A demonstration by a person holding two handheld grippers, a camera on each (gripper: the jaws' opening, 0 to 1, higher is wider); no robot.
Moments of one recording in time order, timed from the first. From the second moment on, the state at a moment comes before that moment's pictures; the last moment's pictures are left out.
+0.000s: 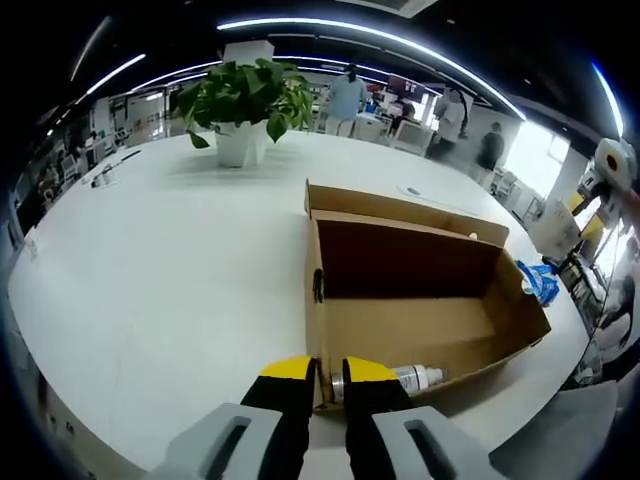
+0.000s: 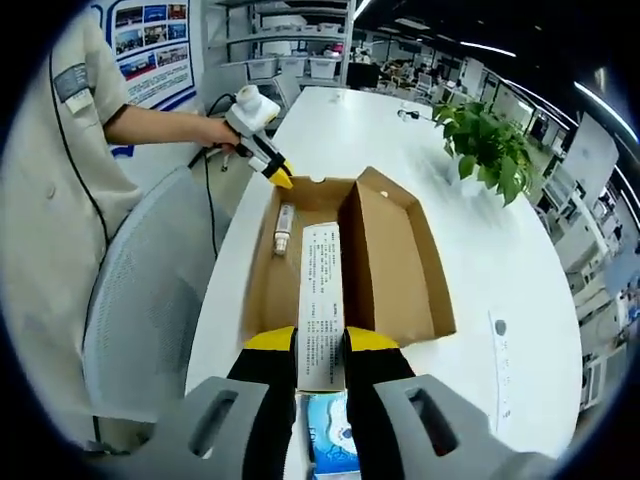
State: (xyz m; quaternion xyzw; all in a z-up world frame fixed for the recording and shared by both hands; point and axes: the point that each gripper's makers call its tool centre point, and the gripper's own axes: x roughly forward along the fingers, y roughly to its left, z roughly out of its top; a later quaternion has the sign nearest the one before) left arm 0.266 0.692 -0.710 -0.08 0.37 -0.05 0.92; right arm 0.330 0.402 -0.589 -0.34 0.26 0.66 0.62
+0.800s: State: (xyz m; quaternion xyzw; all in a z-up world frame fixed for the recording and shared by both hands) left arm 0.266 0.693 -0.710 -0.09 0.37 -0.05 0.92; right arm 0.379 0.338 -0.594 -0.37 0.28 0.61 0.65
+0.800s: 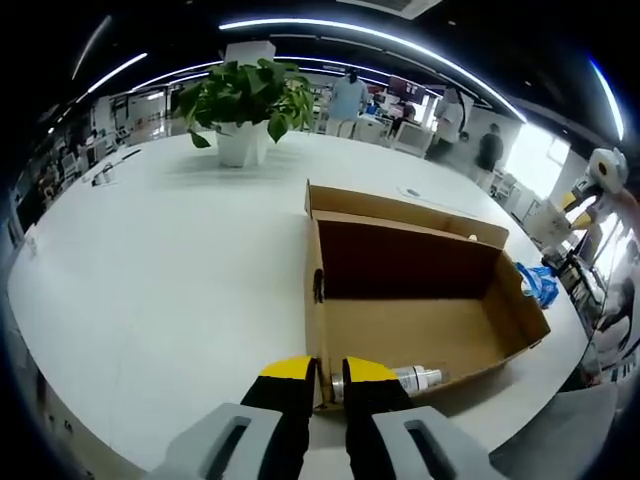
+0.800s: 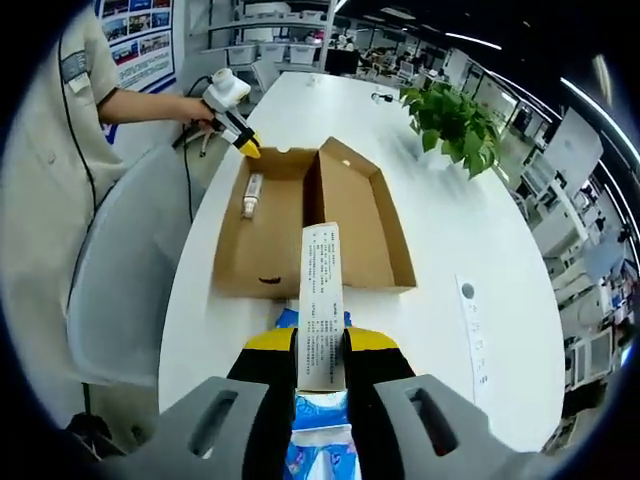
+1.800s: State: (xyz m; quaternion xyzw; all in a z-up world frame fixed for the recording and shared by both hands) left arm 0.268 0.693 -0.710 -0.08 0.38 -0.05 0.92; right arm 0.422 0.255 -0.646 -0.42 0.35 0.55 0.63
